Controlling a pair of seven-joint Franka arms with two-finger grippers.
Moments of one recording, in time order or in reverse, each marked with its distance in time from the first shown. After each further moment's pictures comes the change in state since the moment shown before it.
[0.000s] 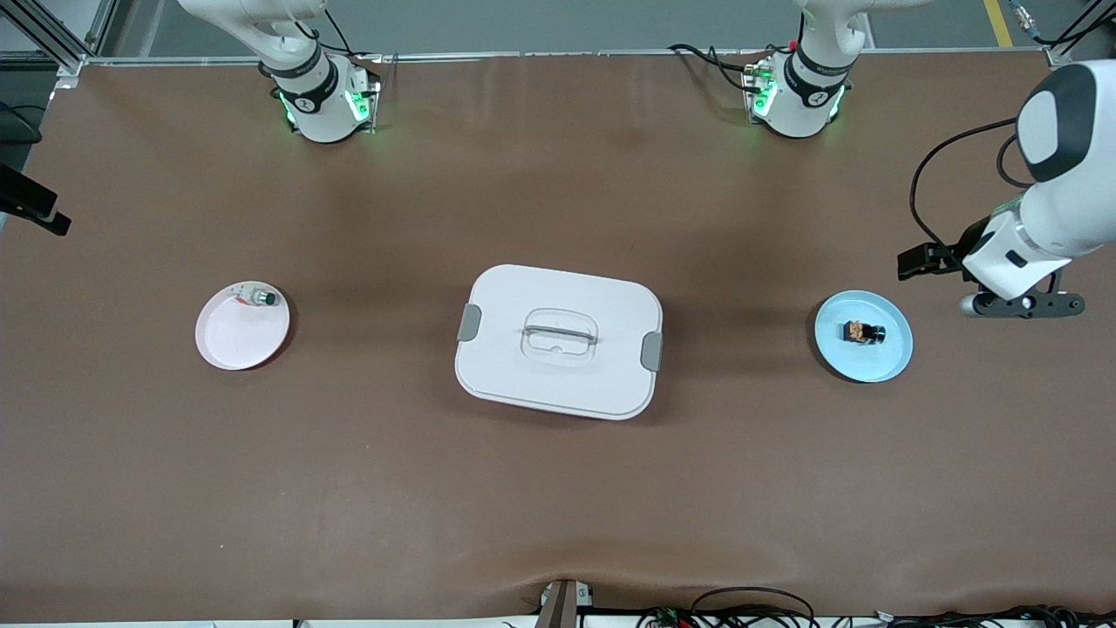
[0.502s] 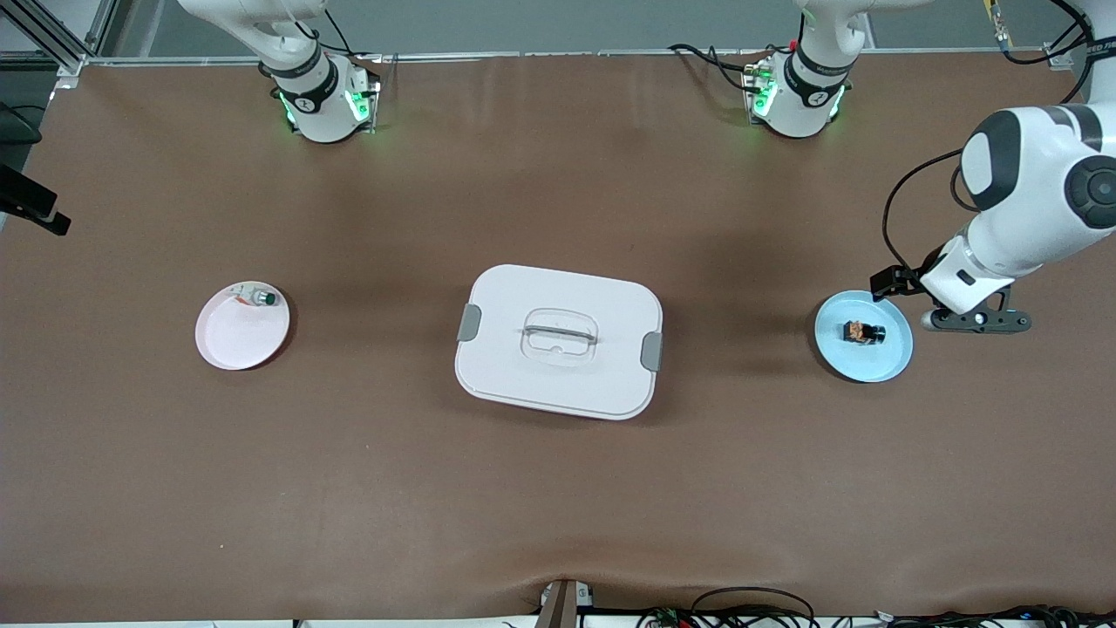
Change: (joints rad) left arm 0.000 0.030 0.000 -0.163 0.019 0.248 0.035; right arm 0.000 0.000 0.000 0.000 0.000 0.000 0.000
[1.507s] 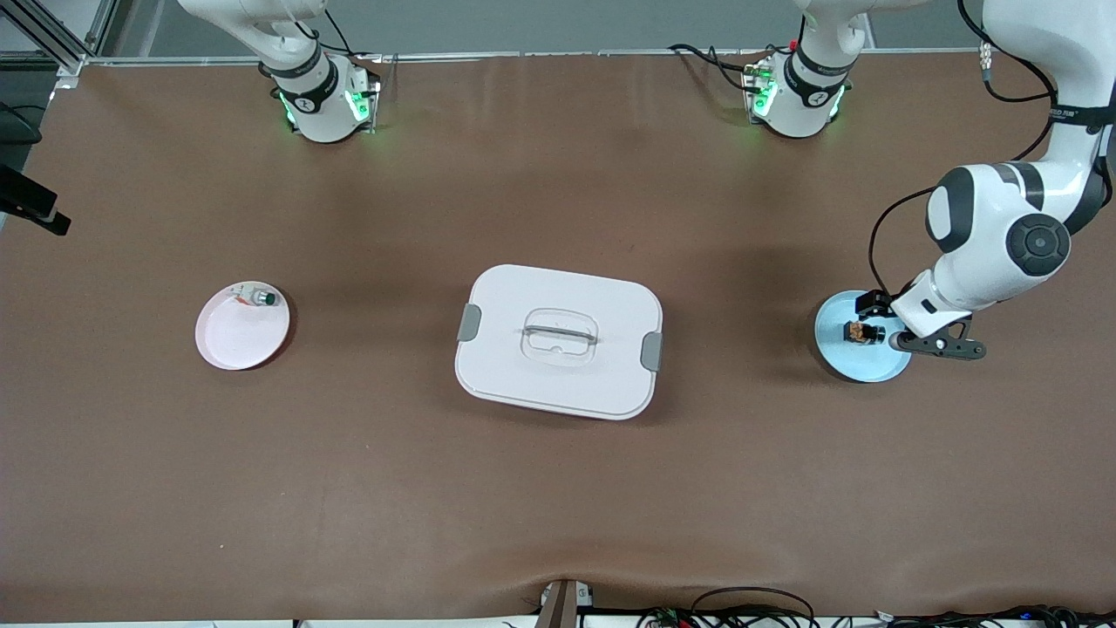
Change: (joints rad) left arm 0.039 0.161 0.000 -0.052 0.040 0.198 0.100; right arm 0.000 0.000 0.000 0.000 0.000 0.000 0.000
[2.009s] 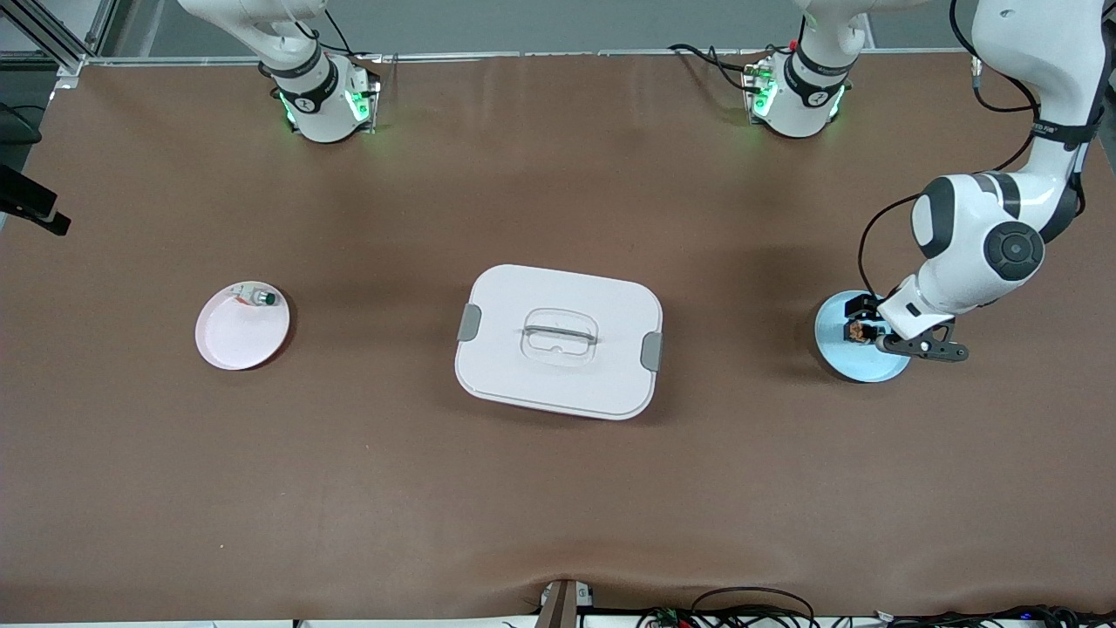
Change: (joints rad) left arm 0.000 0.047 0.000 -0.051 0.001 0.120 0.002; right arm 0.000 0.000 0.000 0.000 0.000 0.000 0.000
